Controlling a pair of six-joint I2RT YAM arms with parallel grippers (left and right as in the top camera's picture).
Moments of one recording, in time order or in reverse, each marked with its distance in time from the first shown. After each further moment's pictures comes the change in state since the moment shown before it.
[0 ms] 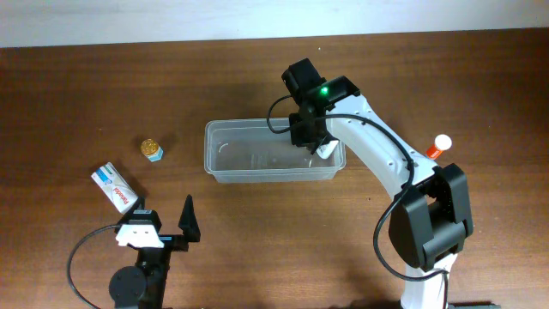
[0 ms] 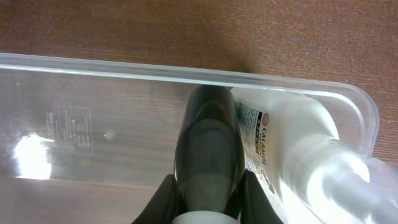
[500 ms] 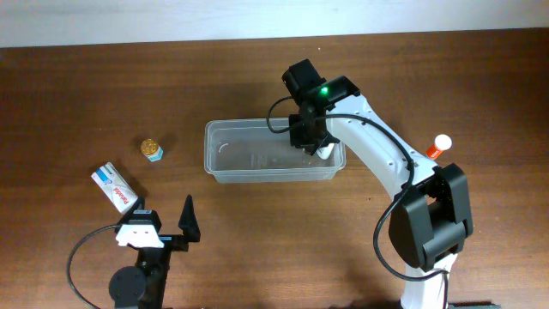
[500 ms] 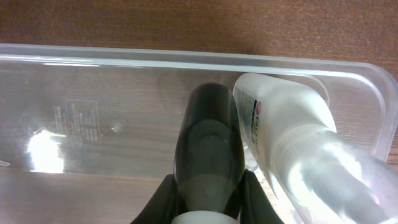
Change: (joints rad) left arm 0.000 0.000 0.000 0.000 0.000 0.000; right arm 0.000 0.000 0.000 -0.017 -0.037 0.041
